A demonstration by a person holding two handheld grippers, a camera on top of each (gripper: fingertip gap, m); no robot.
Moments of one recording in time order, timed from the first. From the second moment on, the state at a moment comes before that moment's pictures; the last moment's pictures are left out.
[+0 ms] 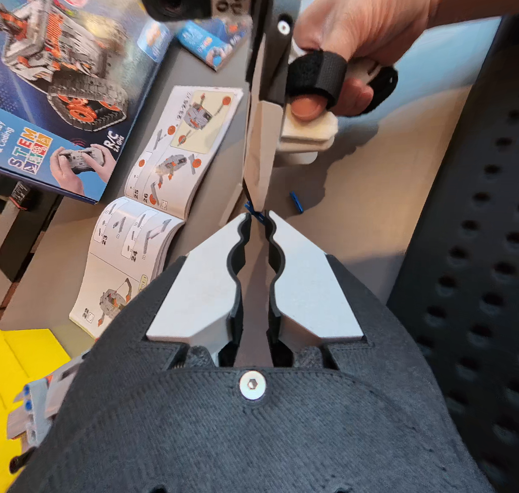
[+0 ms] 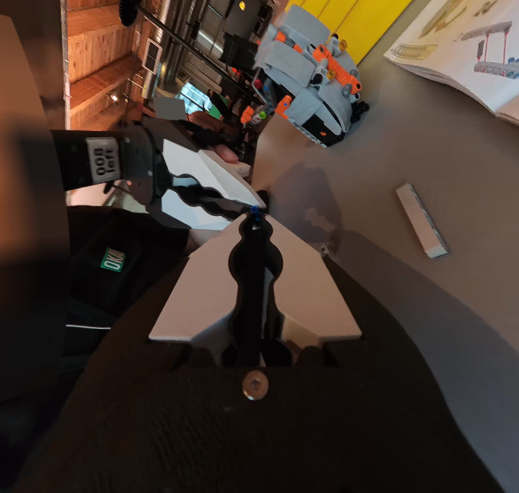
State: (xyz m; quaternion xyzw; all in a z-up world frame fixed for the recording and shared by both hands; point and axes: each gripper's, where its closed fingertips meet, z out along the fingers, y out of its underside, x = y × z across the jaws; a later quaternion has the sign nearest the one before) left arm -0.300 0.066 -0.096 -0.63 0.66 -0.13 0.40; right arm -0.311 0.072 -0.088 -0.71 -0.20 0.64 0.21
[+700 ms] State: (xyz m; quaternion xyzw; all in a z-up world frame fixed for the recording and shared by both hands) left arm -0.294 0.056 -0.038 -0.61 0.52 -0.29 0.52; right arm -0.303 0.059 -0.029 -0.60 -0.27 0.69 0.31
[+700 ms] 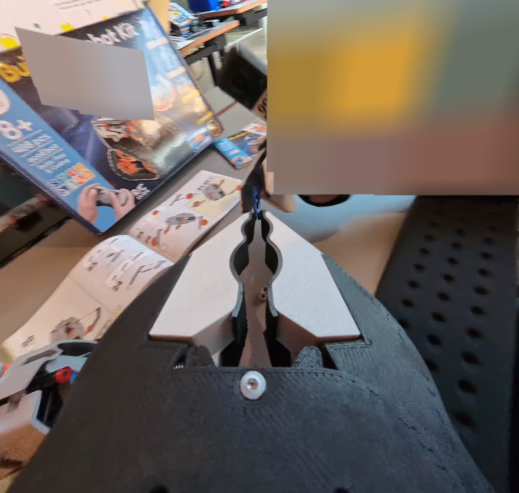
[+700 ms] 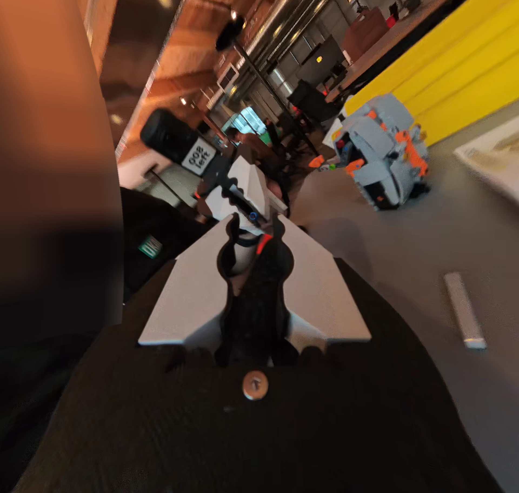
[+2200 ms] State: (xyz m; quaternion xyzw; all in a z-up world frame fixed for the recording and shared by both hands) left arm -0.307 0.014 -0.019 -0.58 0.34 -0.72 0.16; right arm -0.317 0.018 -0.017 -0.49 -0.57 0.30 0.58
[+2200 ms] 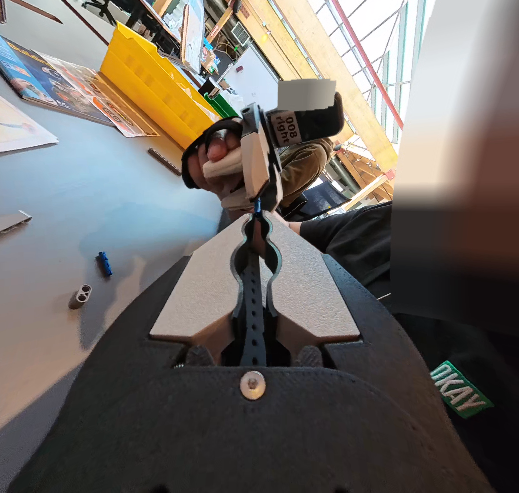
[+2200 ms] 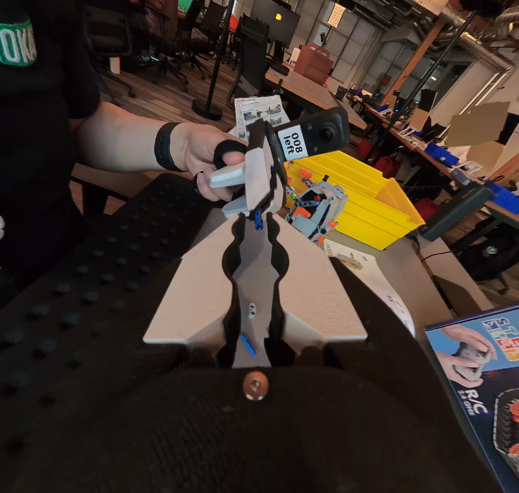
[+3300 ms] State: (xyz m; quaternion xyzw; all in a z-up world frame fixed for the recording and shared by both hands) left arm -0.310 0.013 -0.020 -0.58 0.34 -0.73 0.13; right arm -0.317 0.015 -0.022 -0.50 -0.58 0.29 0.57
